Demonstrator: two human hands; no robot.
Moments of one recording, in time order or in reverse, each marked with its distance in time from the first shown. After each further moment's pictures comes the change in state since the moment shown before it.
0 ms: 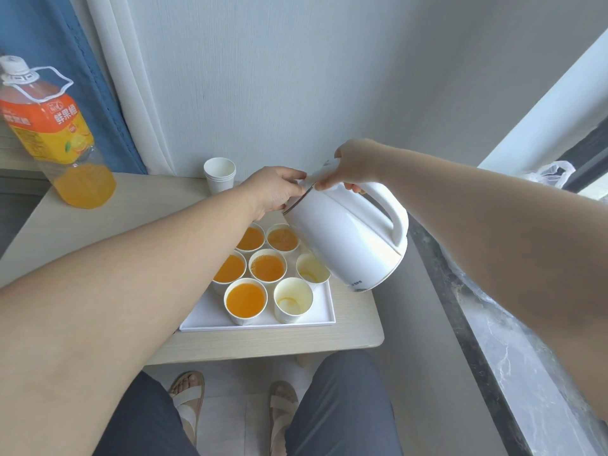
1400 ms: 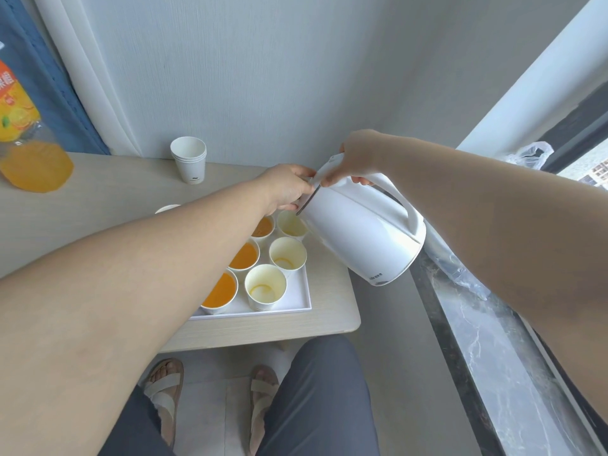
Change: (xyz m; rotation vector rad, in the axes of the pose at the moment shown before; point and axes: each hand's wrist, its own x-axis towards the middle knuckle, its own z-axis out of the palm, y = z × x) left_hand 0.020 0.002 0.067 -0.028 -0.134 -0.071; right_hand 0.004 0.053 0.010 -0.113 -0.150 0.067
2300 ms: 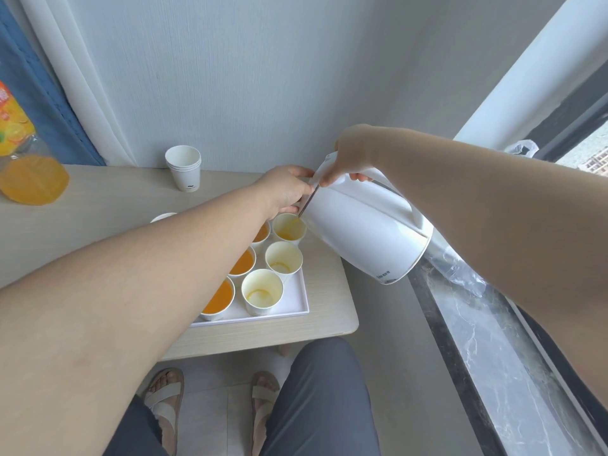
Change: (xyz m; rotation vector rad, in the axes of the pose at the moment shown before) left_hand -0.011 0.012 0.009 -0.071 0.019 0.028; right_hand 0.004 0.004 -0.010 -0.065 -0.034 0.034
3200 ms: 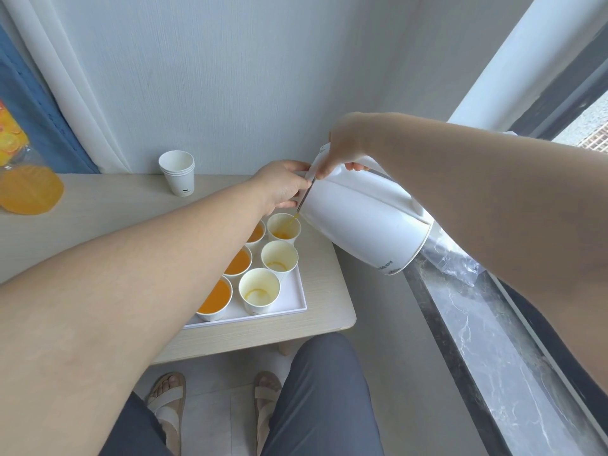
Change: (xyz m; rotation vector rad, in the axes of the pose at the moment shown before) left_hand 0.003 0.005 0.004 -0.011 -0.012 0.019; right_hand -0.008 0.003 -0.011 -0.066 0.061 0.034
